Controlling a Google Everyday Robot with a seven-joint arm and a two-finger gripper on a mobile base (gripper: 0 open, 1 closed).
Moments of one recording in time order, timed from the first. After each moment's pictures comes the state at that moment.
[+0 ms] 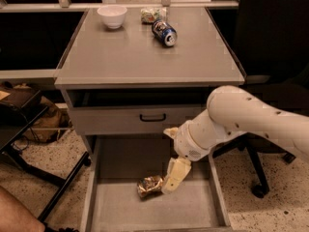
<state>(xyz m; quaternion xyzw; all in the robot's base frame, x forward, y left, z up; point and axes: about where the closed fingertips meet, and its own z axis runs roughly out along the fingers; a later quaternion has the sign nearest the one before) 0.455 -0.039 0.694 -0.65 0.70 0.20 0.22</state>
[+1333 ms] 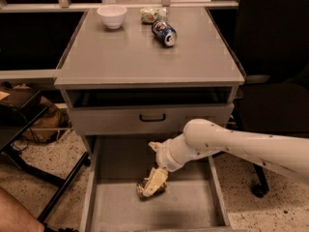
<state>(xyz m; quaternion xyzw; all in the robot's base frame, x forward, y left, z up) 0.503 0.014 0.563 -0.62 0.70 0.24 0.26</state>
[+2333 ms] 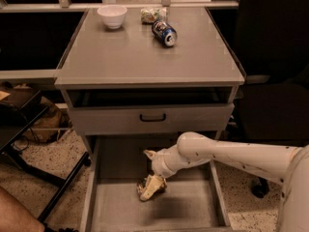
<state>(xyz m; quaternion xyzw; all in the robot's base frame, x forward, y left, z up) 0.525 0.036 0.479 -0.64 0.67 0.25 0.28</state>
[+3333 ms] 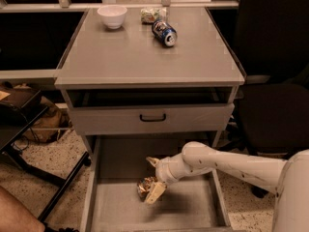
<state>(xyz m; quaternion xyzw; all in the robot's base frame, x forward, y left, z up) 0.523 0.026 0.427 -0.63 0.66 0.28 0.30</state>
